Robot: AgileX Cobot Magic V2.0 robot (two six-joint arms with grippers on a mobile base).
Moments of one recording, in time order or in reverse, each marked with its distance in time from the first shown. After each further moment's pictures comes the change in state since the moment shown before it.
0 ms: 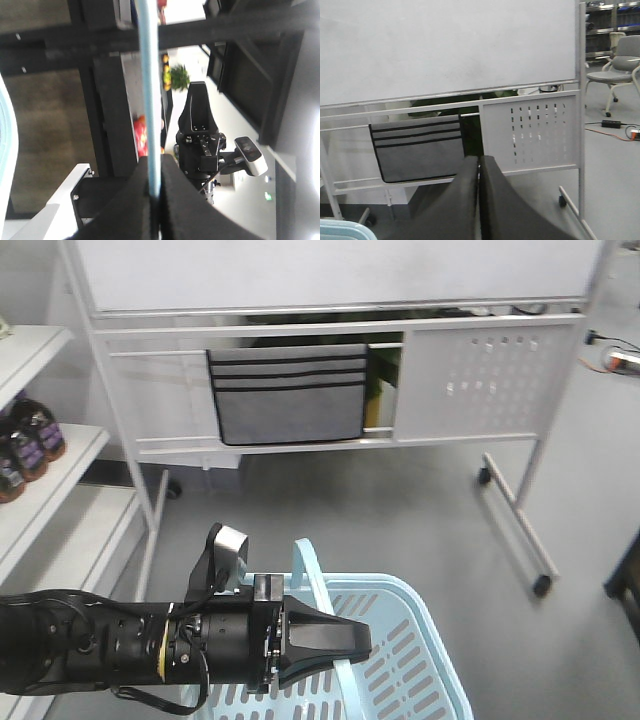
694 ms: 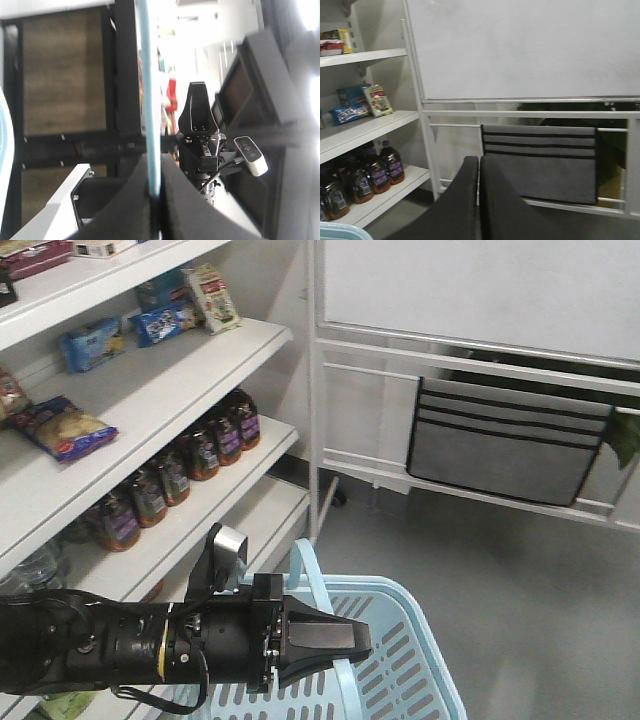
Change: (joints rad) left arm 0.000 0.000 0.000 0.000 0.000 0.000; right arm 0.000 0.000 0.000 0.000 0.000 0.000
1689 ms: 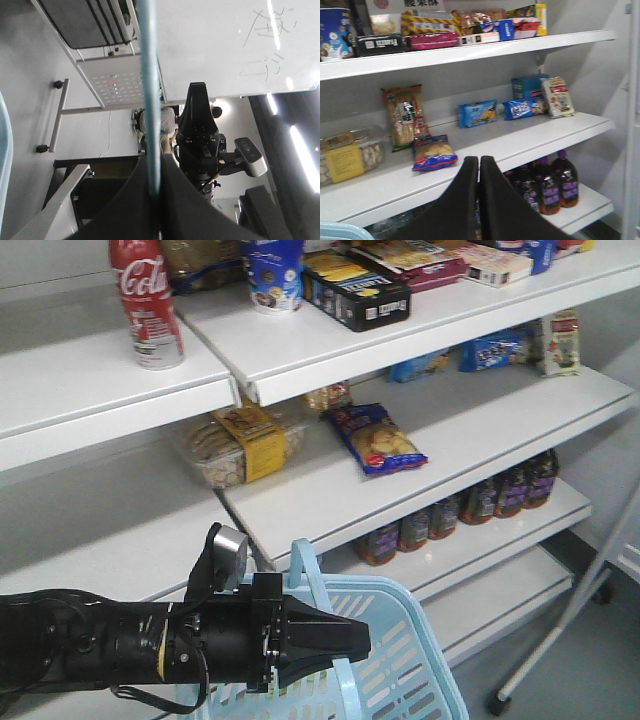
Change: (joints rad) left arm 0.000 0.000 0.000 0.000 0.000 0.000; right arm 0.000 0.000 0.000 0.000 0.000 0.000
